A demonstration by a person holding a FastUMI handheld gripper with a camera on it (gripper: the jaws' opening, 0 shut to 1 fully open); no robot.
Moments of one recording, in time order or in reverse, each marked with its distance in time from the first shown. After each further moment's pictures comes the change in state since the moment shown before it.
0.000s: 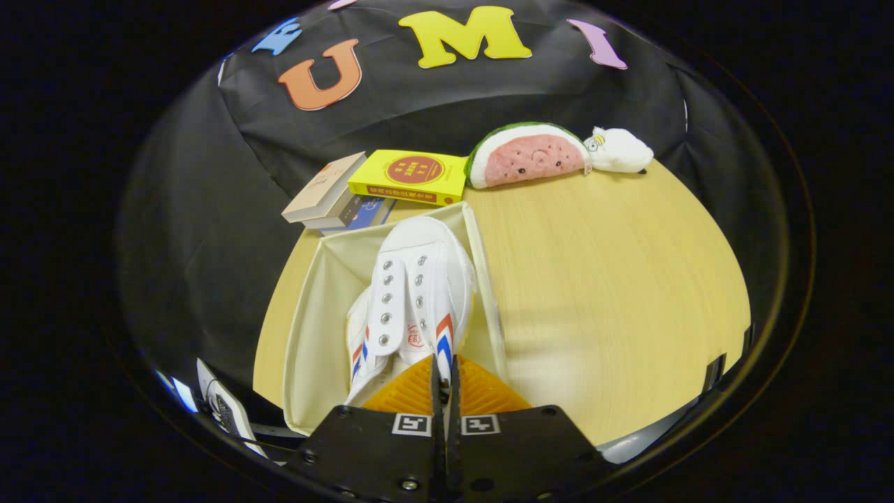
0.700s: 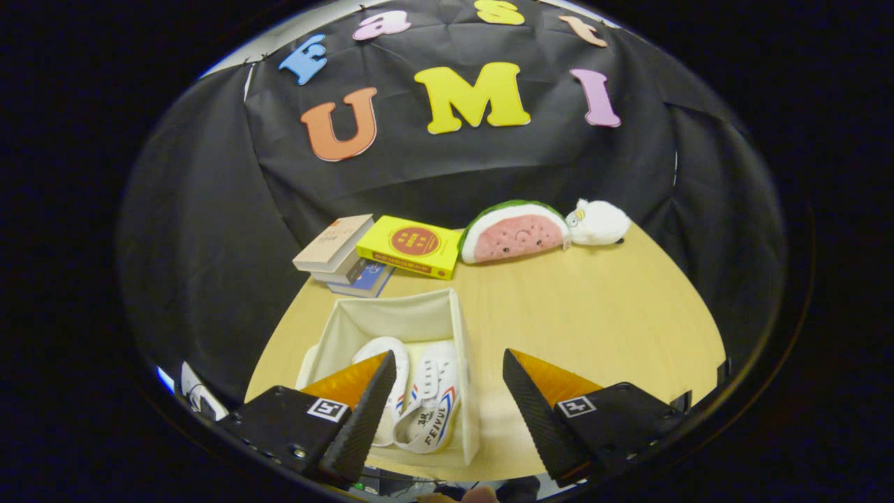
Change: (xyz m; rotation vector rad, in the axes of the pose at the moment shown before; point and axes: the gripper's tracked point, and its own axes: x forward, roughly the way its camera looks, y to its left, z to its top) arm -0.090 -0.028 0.068 -0.099 -0.349 -0.079
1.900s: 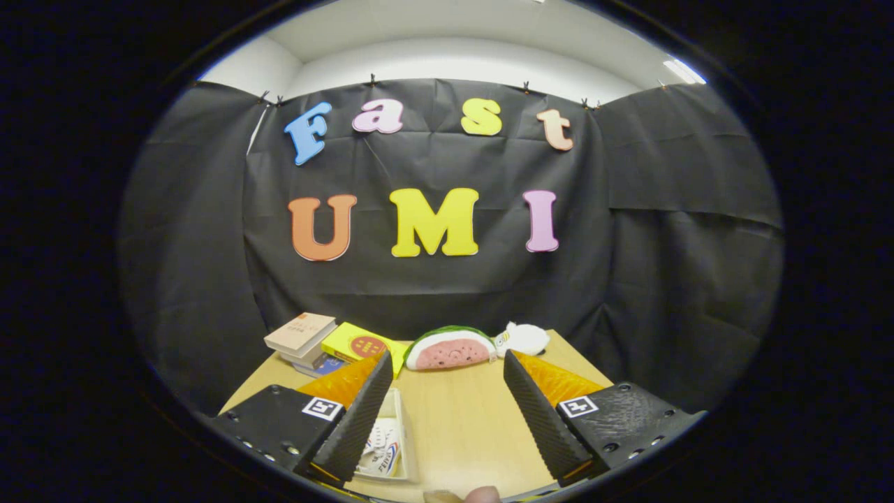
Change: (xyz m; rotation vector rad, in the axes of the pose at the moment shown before) arm -0.144 -0.026 0.101 -0.051 -0.460 -0.172
